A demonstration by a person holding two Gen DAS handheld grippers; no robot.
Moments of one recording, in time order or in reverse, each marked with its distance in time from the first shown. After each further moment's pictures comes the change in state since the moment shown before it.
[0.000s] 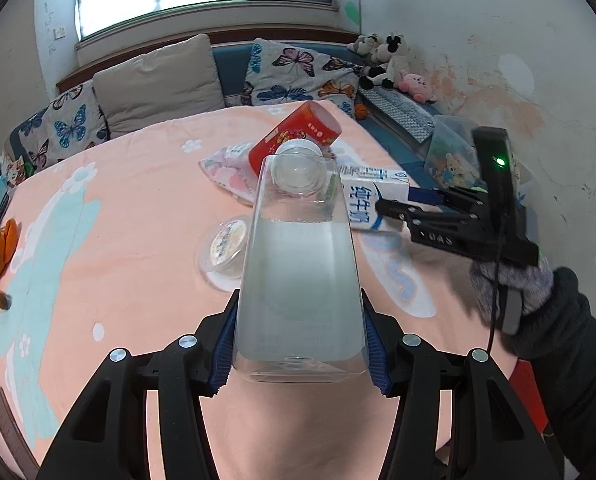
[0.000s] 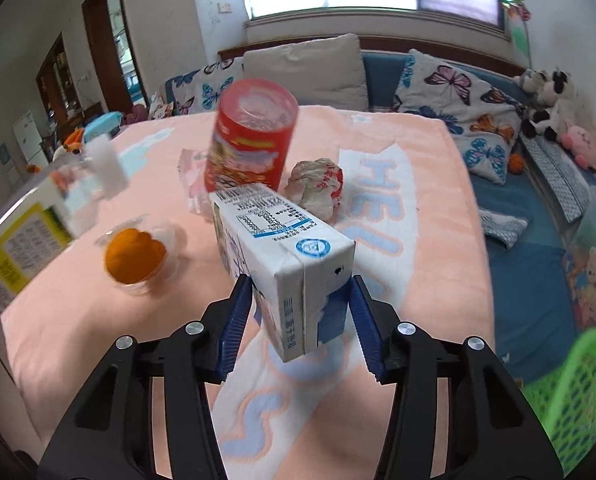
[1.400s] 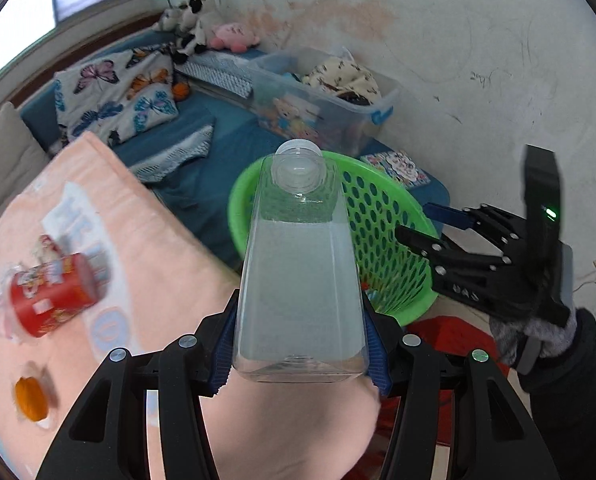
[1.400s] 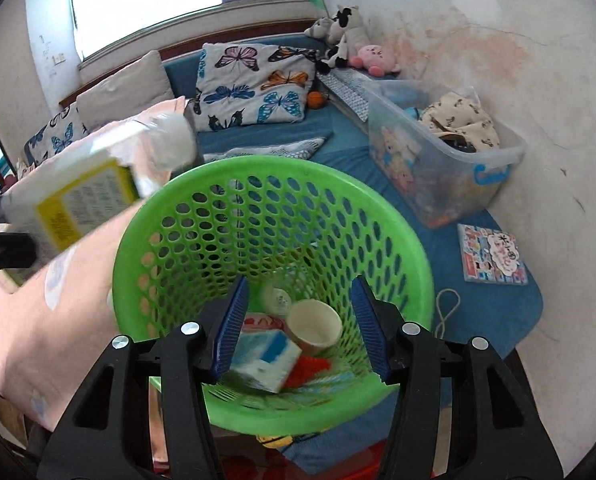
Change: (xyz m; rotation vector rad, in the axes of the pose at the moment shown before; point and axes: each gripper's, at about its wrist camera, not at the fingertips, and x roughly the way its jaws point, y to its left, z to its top) left arm 0.093 -0.277 0.064 0.421 0.186 -0.321; right arm -0.188 -0.166 -0.159 0.384 0.028 -0.451
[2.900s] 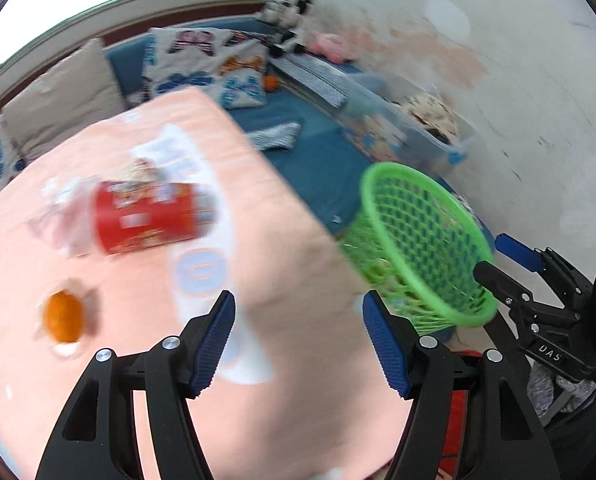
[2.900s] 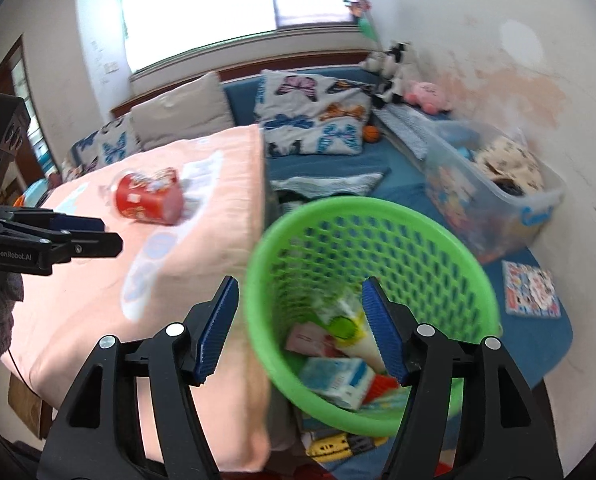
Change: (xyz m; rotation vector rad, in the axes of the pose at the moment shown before) left arm -0.054 0.096 -0.067 -0.288 -0.091 0.156; right arm -0.032 0.092 0.020 -0.112 -0.093 0.176
